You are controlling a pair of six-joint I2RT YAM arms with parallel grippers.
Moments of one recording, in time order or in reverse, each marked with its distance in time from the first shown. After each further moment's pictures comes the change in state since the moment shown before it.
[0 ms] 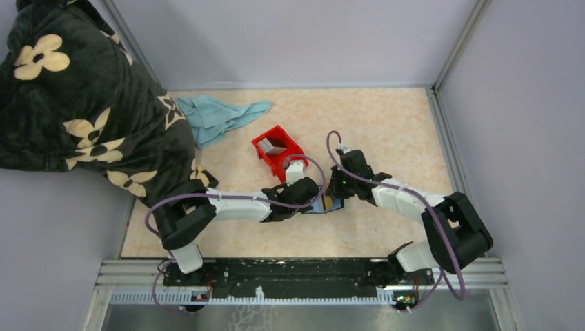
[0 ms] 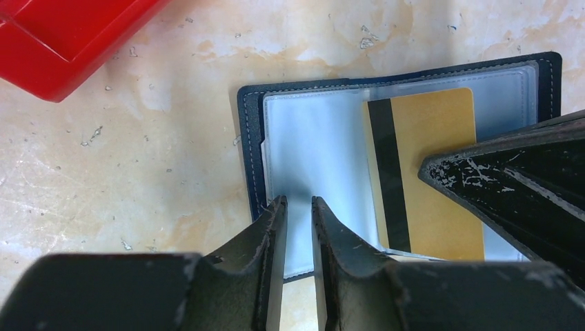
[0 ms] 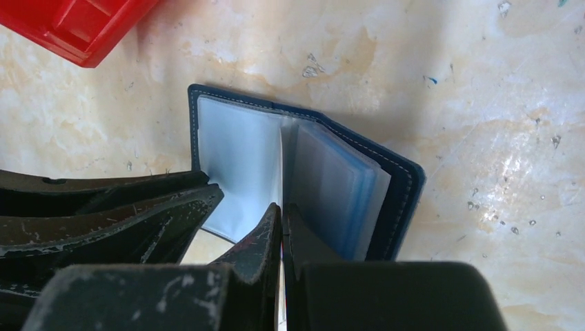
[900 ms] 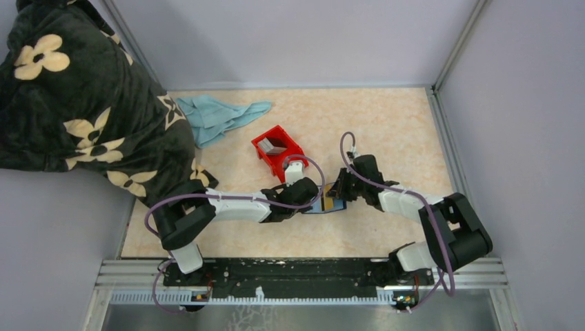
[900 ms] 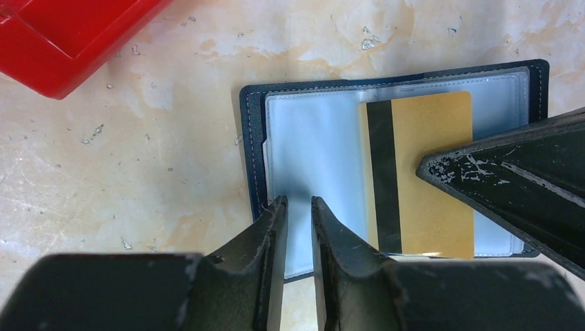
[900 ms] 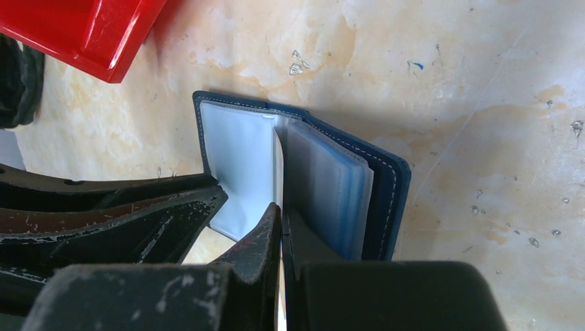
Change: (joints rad) left arm 0.000 -0.004 -0.014 0.012 0.000 -0.014; right arm -0.113 0.002 -0.140 0.215 -0.179 0.117
